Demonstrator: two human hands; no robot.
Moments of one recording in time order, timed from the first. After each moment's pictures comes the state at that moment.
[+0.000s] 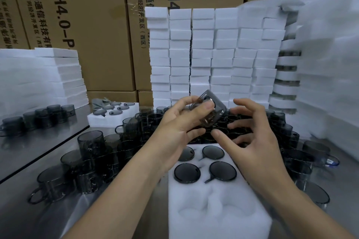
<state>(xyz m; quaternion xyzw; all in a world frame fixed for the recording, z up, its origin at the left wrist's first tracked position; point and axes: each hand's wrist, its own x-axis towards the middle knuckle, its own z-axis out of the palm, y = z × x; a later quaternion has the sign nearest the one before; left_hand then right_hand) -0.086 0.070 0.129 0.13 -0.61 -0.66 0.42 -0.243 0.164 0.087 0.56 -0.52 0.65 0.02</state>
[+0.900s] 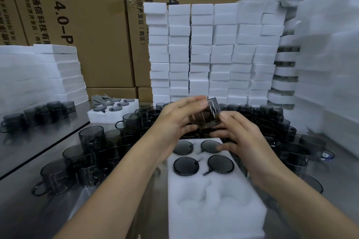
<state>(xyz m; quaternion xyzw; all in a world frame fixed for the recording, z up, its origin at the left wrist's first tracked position) -0.084 0.057 0.127 0.16 -0.66 -0.62 0.39 -0.241 0.162 0.098 0.50 -0.48 0.67 -0.29</state>
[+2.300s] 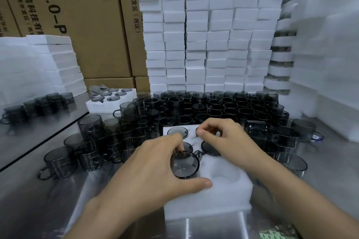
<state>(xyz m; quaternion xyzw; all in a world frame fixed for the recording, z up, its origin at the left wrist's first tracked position) -0.016 0.142 0.091 0.34 -0.89 -0.12 0.27 -0.255 0.152 0.070 0.65 -0.60 0.46 -0.12</state>
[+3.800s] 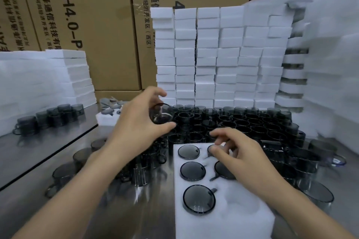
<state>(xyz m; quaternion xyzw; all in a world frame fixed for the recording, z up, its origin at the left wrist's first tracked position) -0.006 0.042 0.142 0.34 -0.81 -0.12 0.46 -0.254 0.151 0.067 0.63 -0.58 0.51 -0.07</state>
